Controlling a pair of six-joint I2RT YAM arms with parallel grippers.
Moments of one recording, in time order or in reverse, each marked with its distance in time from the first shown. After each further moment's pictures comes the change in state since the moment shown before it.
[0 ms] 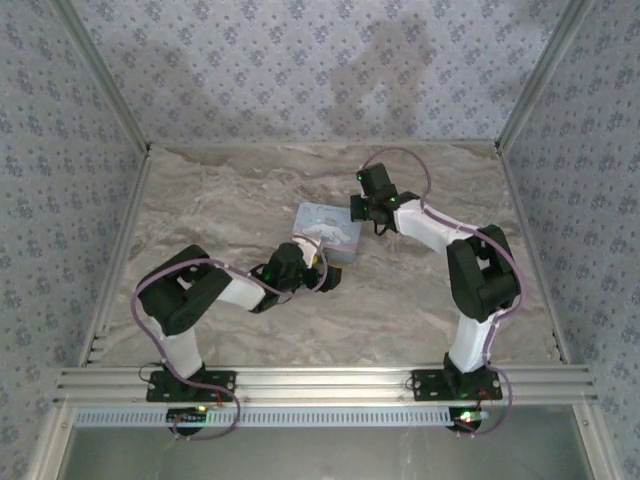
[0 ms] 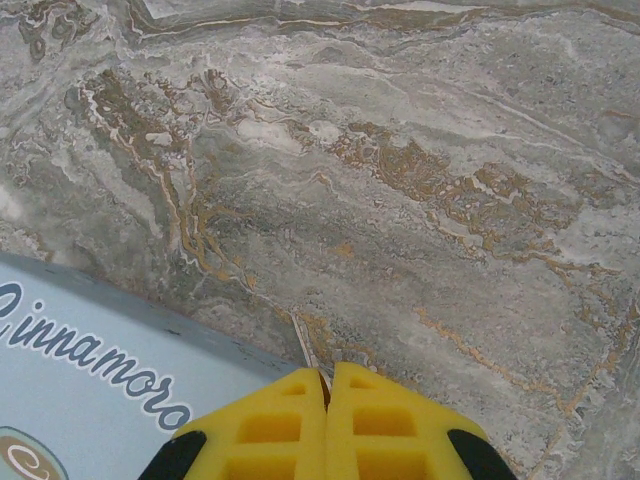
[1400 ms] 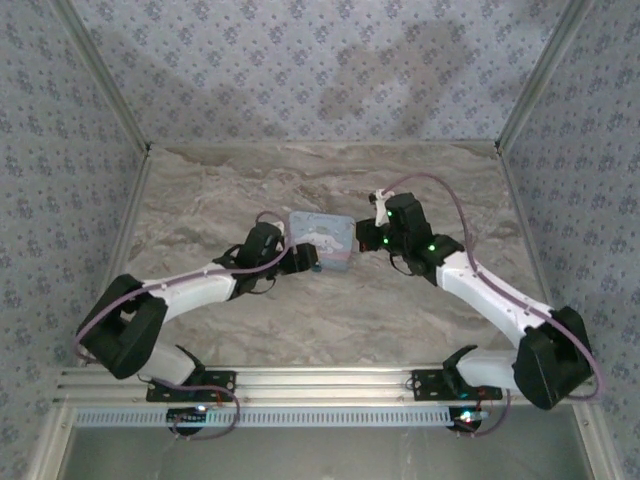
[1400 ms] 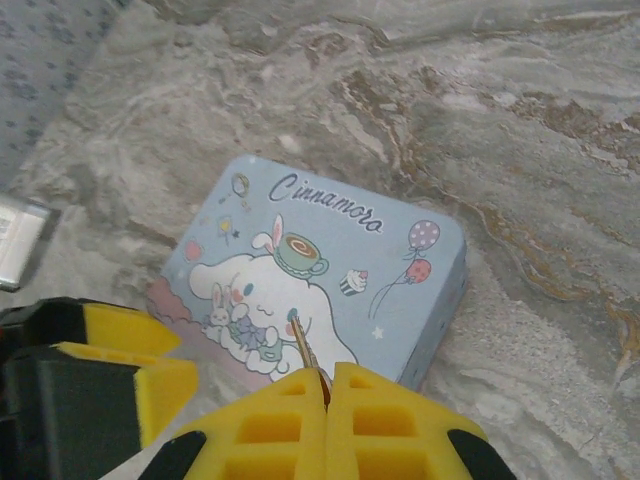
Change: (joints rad) left arm 0.127 -0.357 0.072 -0.607 0.014 -0.380; right arm 0.088 -0.546 -0.384 0.064 -0.214 0.095
